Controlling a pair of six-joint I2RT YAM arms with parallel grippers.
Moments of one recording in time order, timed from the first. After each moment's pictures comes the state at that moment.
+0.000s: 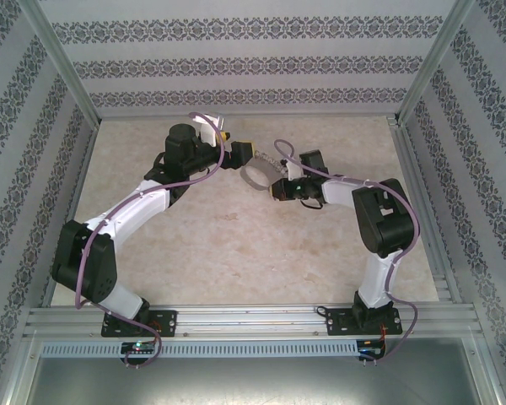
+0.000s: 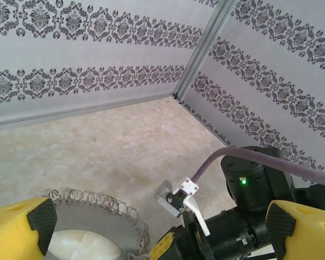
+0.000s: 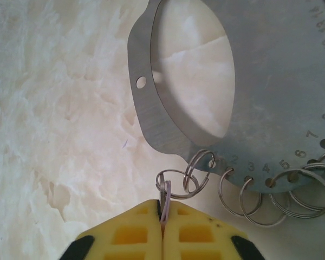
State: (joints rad) left arm -0.39 1.55 1.15 0.20 0.40 -0.31; right arm 0.31 1.91 1.05 -0.01 -0.59 0.27
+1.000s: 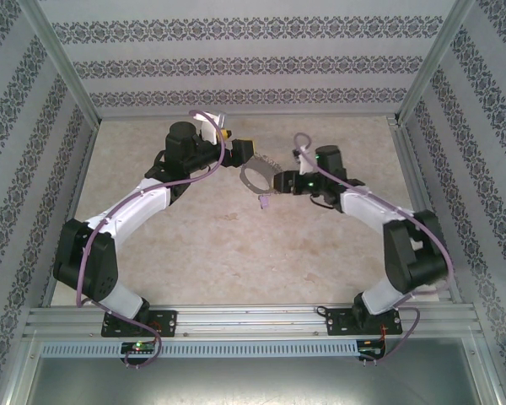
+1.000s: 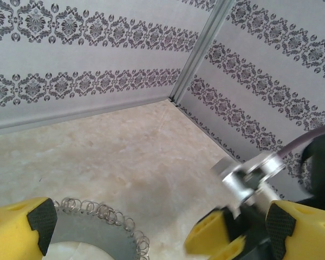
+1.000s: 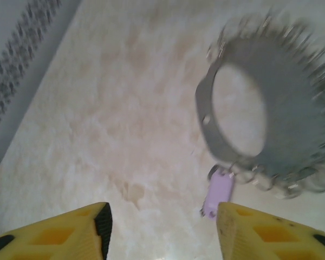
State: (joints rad) left arm -0.39 1.56 1.17 0.20 0.40 -0.31; right arm 0.27 1.55 0.93 -0.02 -0.60 0.35
